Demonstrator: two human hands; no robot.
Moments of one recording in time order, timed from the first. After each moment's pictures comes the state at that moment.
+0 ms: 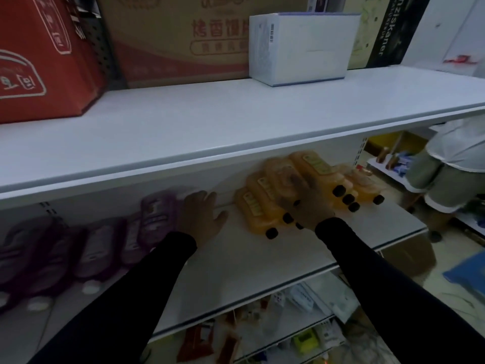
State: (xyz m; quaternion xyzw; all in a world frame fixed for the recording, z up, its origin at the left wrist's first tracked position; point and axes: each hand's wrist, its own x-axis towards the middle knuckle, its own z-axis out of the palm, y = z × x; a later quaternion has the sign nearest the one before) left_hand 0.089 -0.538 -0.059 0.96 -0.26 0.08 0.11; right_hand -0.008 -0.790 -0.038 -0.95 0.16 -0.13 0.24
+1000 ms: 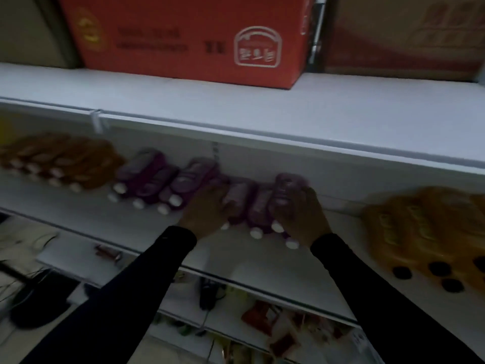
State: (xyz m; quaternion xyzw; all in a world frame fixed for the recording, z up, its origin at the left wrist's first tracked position) left_hand 0.020 -0.326 -0.038 0.97 -0.07 0.13 0.17; right_hand 0.064 -0.559 -0.063 -0.96 -0.20 -0.09 0.18
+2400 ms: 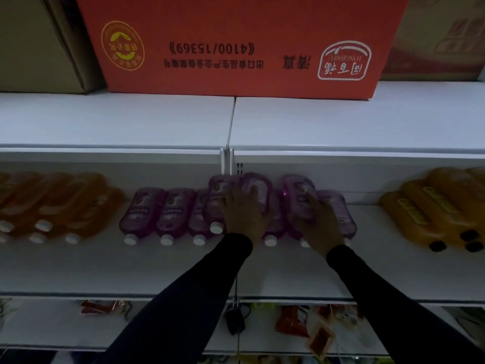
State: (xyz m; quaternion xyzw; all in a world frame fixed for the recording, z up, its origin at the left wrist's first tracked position) left_hand 0.070 -0.262 -0.056 0.98 -0.03 0.10 0.15; right_hand 0.046 -0.441 -0.074 -0.92 0.04 -0.10 0.39
